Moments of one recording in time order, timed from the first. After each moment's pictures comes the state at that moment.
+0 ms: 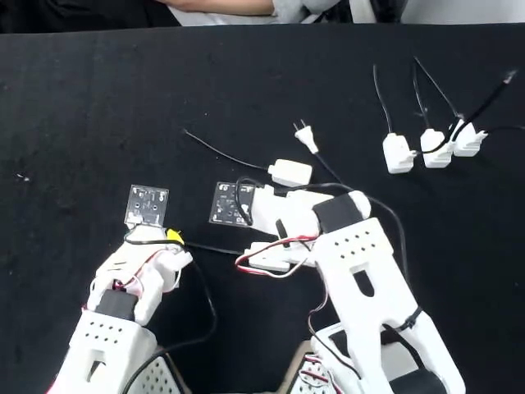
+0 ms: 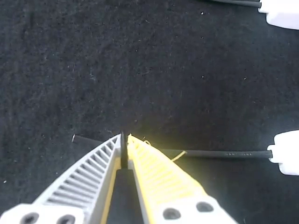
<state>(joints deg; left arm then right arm) 6.4 -76.8 95.3 31.8 1.6 -20.0 -35.3 44.4 75.2 61.1</state>
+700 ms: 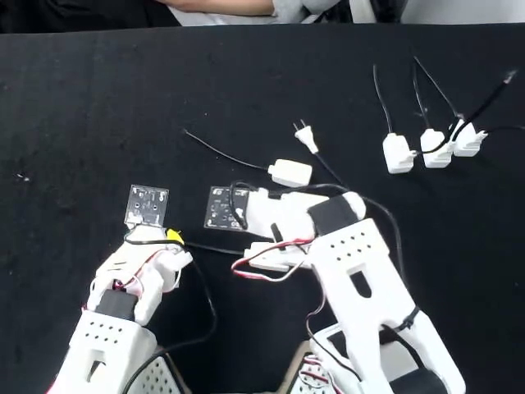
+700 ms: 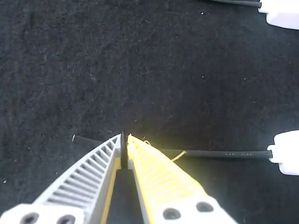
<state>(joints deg) 6.4 -76.8 95.3 31.8 1.6 -22.9 -35.3 44.1 75.2 60.0</state>
